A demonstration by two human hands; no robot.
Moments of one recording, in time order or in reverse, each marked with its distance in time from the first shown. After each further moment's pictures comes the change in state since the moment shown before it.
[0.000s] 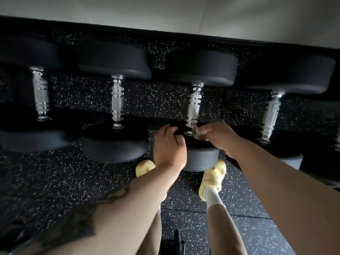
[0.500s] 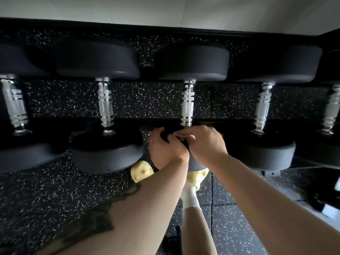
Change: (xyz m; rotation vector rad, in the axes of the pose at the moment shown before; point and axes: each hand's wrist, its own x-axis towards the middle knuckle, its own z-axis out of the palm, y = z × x) left_hand 0.004 0.010 0.012 -0.454 0.228 -0.467; right_hand -0.031 -0.009 0.032 -0.219 0.323 -0.246
